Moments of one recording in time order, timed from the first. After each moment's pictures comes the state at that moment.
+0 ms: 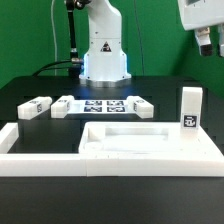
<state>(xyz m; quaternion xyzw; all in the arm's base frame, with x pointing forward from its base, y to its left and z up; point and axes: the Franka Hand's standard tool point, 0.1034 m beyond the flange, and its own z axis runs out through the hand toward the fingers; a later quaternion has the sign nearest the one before) 0.647 0.132 0.179 -0.74 0.66 0.00 0.10</state>
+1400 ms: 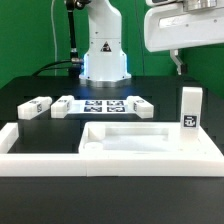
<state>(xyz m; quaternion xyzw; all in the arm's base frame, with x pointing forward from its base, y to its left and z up) 0.593 0.133 0.139 -0.98 0.19 -0.04 0.08</state>
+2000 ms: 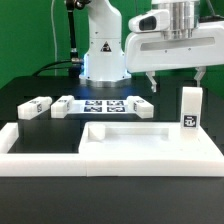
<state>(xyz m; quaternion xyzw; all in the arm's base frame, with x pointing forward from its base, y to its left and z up) 0.527 0.106 0.097 -1.00 -0.02 0.00 0.04</state>
